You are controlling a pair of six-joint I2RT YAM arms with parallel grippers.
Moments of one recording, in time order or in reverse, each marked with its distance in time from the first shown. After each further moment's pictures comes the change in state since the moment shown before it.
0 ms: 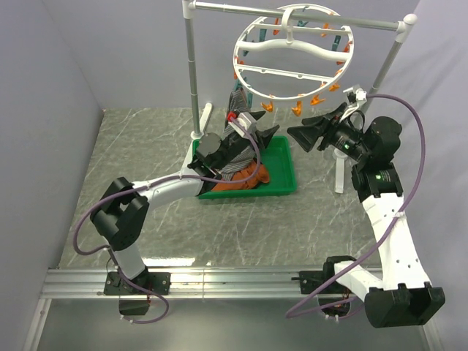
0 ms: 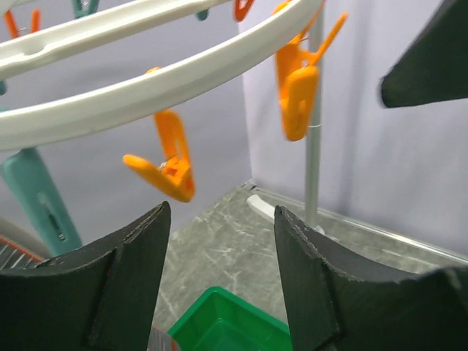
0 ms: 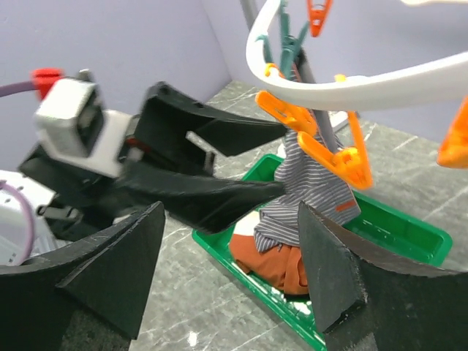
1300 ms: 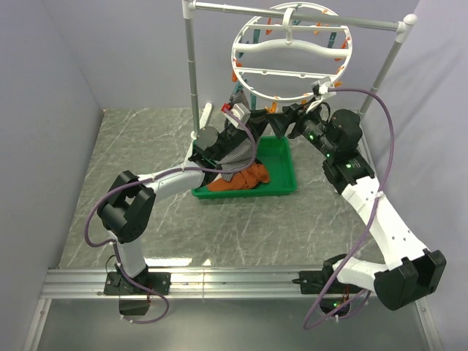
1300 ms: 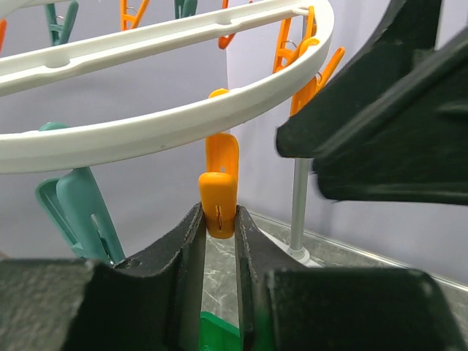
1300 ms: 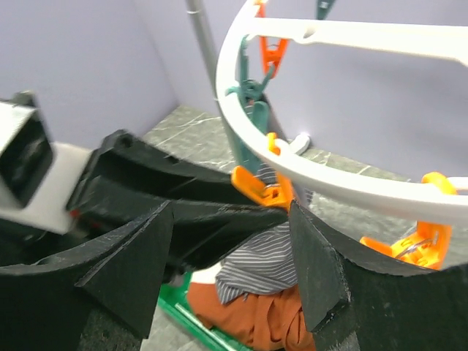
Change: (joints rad) left arm 0.064 0.084 0.072 0.072 0.097 -0.117; right arm 0.304 0.136 0.032 0.115 0.455 -0.134
